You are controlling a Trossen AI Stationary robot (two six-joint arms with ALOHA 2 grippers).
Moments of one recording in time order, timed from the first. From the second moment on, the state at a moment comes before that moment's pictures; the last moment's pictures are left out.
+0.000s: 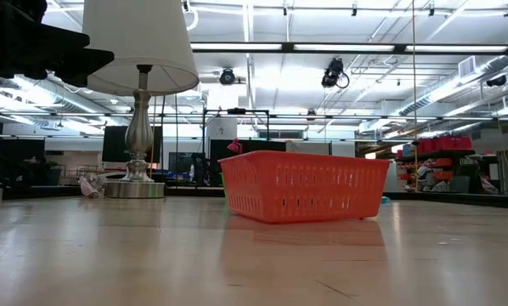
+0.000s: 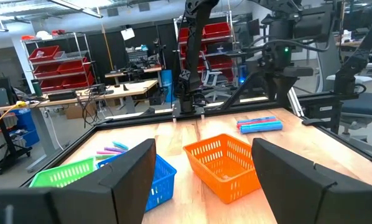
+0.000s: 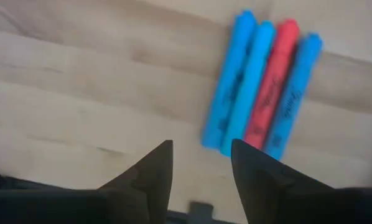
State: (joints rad) left arm -0.42 0.01 0.01 0.10 -0.43 0.14; right arm 0.85 1.88 1.52 -1.22 0.08 2.21
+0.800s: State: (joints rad) left arm -0.42 0.01 0.01 0.10 -0.43 0.14; right arm 0.84 1.89 1.42 -1.13 0.09 2.24
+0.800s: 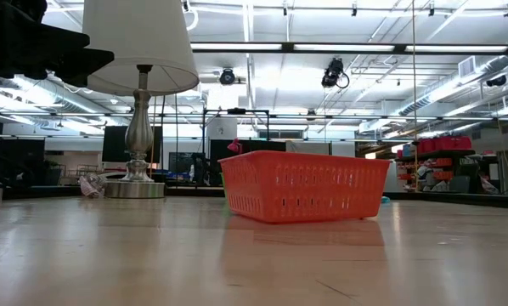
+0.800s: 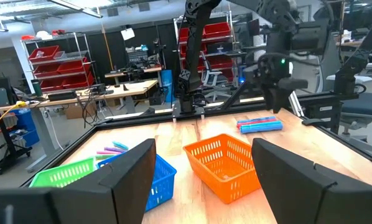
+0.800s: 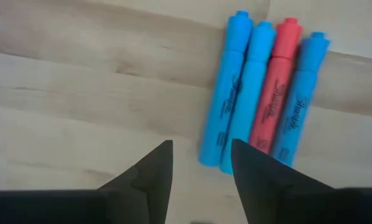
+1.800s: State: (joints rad) left arm -0.42 0.01 0.01 0.10 -0.43 0.14; right arm 0.79 1.90 1.20 -0.88 0.02 2.22
